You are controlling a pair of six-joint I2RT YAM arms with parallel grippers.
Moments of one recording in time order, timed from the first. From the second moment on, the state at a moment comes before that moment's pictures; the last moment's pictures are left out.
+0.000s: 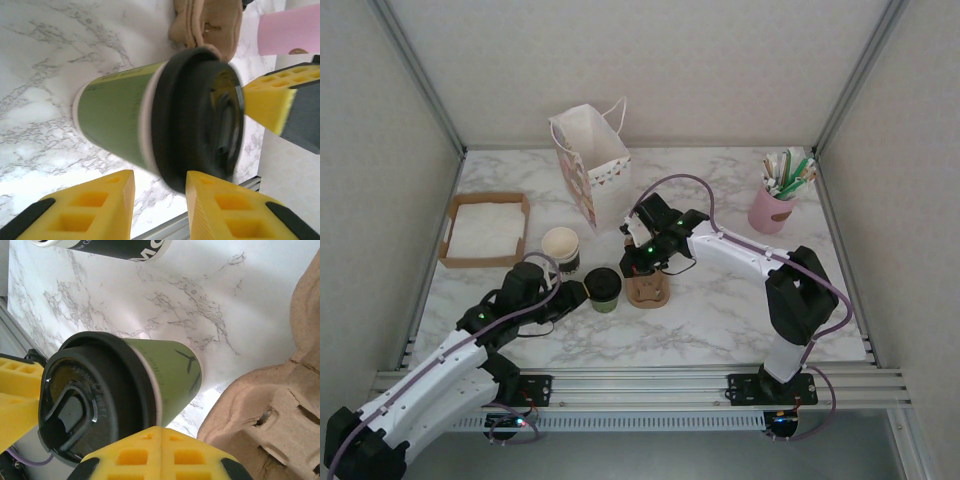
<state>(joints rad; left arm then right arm) -0.52 0.69 0.44 -0.43 0.28 -1.07 0.79 1.75 1.32 -0.69 -0.51 0.41</state>
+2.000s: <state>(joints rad) -0.36 0.81 0.45 -0.35 0.33 -0.93 0.83 1.70 1.19 -0.50 -0.66 0.61</state>
